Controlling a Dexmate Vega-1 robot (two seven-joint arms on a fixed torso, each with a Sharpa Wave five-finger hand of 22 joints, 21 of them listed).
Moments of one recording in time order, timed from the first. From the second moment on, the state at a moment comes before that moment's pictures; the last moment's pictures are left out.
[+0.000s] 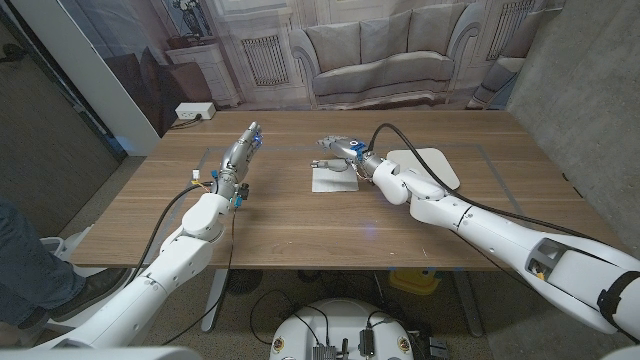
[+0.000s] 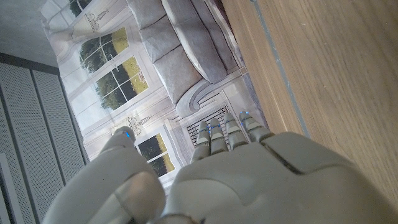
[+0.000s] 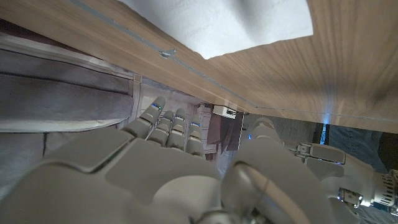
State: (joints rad) left arm 1.03 0.60 0.31 -1.54 -0.54 -0.34 0.14; left_hand 0.41 -0.03 0.26 0.02 0.24 0.14 0.02 0.21 0.19 0.11 -0.03 0.20 0.19 0.03 -0.02 0.19 0.18 -0.01 -0.03 0.20 0.18; right arm -0.49 -0.52 -0.95 -1.45 -0.73 -0.04 -0.09; right_hand 0.39 0.03 0.15 -0.05 0.24 0.21 0.00 0.19 0.19 0.23 0.04 0.23 0.19 0.13 -0.01 0.19 0.18 0.17 -0.04 0.34 0.17
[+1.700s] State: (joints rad) left arm 1.09 0.59 0.28 -1.56 -0.53 -0.37 0.19; left_hand 0.41 -0.03 0.24 0.01 0.24 0.15 0.02 0.21 0.19 0.12 -0.03 0.20 0.19 0.03 -0.02 0.19 0.18 -0.01 -0.03 0.20 0.18; right arm -0.48 -0.49 -1.01 -1.36 -0.71 -0.08 -0.09; right_hand 0.43 0.02 0.16 -0.08 0.23 0.21 0.00 0.19 0.19 0.23 0.04 0.23 0.19 0.15 -0.01 0.19 0.18 0.17 -0.04 0.32 0.17
